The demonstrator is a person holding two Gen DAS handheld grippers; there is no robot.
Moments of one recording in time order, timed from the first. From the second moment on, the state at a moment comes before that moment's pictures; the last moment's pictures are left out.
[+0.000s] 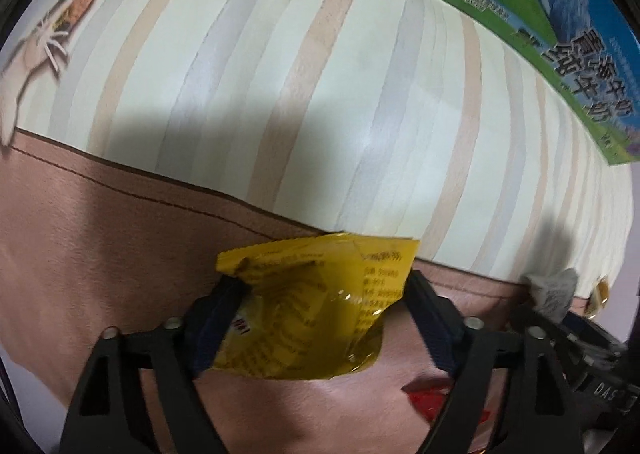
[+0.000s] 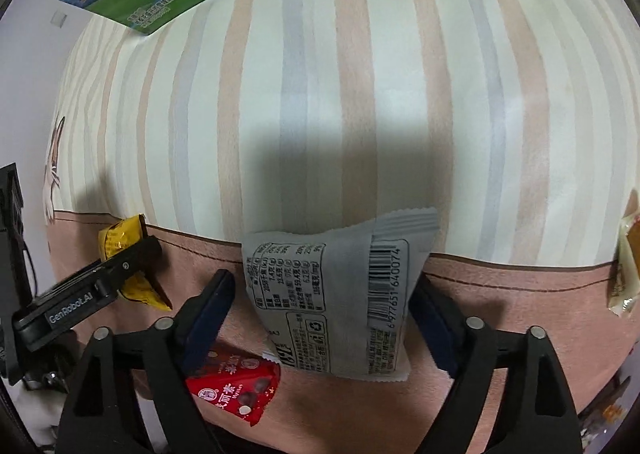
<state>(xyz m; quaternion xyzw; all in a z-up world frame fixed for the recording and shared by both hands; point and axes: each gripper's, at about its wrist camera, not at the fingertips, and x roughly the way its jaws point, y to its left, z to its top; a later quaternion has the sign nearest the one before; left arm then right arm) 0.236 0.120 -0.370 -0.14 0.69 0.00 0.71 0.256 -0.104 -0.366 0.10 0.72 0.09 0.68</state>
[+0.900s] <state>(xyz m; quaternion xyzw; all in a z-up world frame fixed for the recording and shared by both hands) 0.237 0.069 -0.283 -0.07 0.66 -0.03 0.75 0.238 -0.149 -0.306 0.14 0.66 0.07 0.73</state>
